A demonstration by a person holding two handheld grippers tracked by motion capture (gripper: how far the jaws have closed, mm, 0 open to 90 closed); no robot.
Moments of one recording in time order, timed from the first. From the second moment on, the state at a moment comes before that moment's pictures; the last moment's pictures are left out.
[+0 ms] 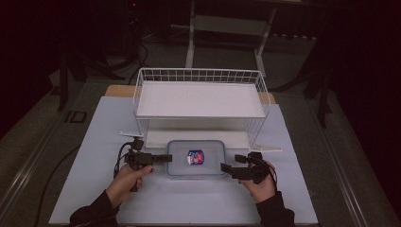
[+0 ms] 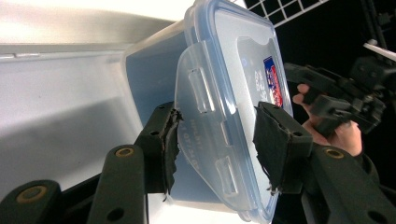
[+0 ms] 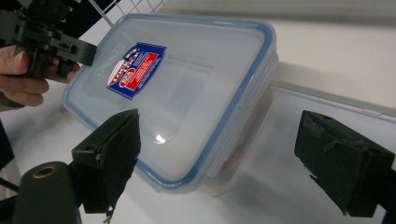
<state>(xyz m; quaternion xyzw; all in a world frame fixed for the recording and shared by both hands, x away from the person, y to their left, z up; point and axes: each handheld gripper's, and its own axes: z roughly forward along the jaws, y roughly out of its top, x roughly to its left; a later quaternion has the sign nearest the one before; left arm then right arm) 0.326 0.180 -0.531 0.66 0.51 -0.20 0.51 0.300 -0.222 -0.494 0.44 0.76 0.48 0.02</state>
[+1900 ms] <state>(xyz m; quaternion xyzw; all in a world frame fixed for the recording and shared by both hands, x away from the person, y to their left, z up) 0.292 0.170 -0.517 0.68 0.45 -0.13 0.56 0.310 -0.245 -0.511 0.45 0.72 0.50 -0.14</state>
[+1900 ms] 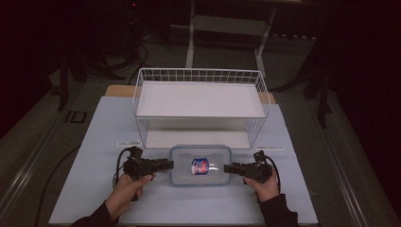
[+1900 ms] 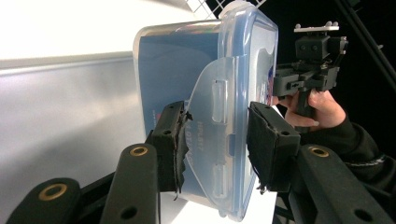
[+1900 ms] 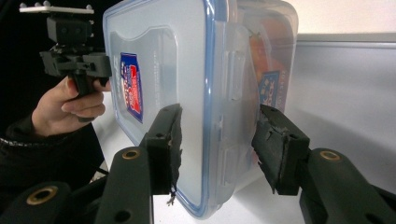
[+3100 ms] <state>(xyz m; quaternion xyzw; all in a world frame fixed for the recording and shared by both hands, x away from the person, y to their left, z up) 0.347 0.141 -0.517 0.63 0.48 -0.03 0.61 0.367 -0.254 -0.498 0.48 0.70 0.52 -0.08</state>
